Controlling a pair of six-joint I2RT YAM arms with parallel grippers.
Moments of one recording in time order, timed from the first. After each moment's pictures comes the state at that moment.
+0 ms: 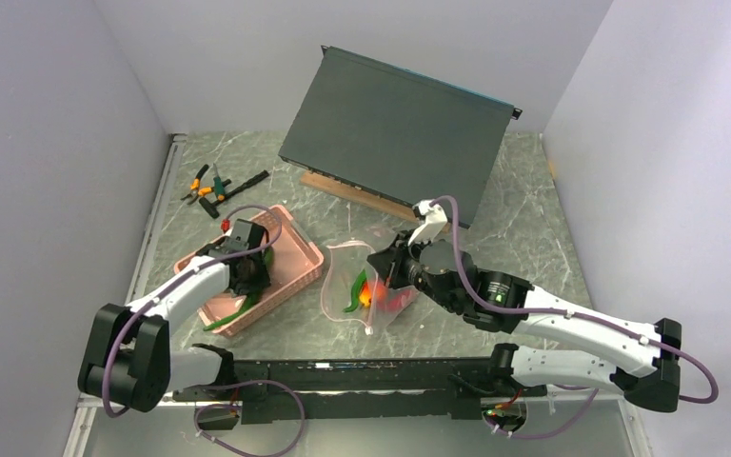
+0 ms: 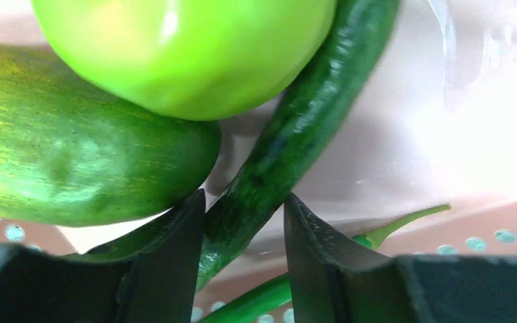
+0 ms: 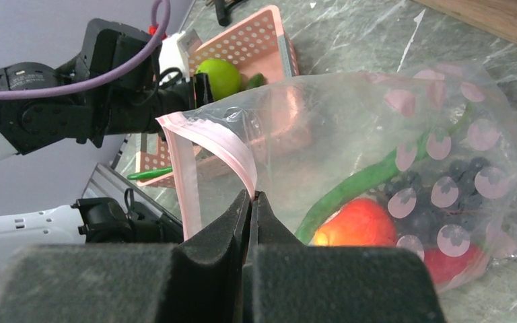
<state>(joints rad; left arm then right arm) -0.29 1.24 0.63 -0.59 -0.21 -0.60 1.16 0.94 0.89 -0.28 0.43 0.73</state>
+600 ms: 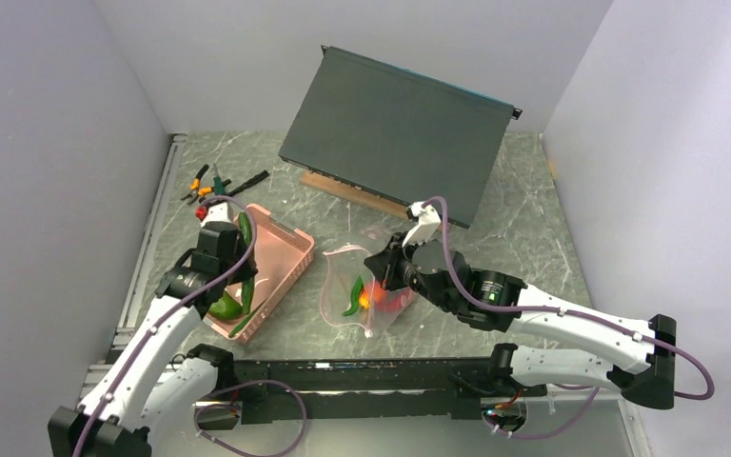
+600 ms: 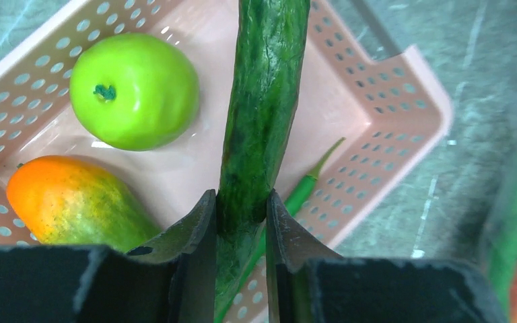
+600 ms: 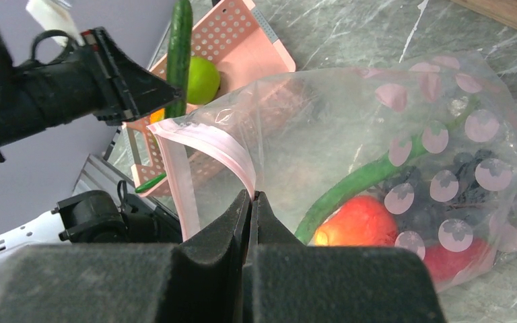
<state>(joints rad) -0.29 0.84 0.67 -0.63 -0.22 -0.54 1.16 0.98 0.89 -0.28 0.41 0.73</state>
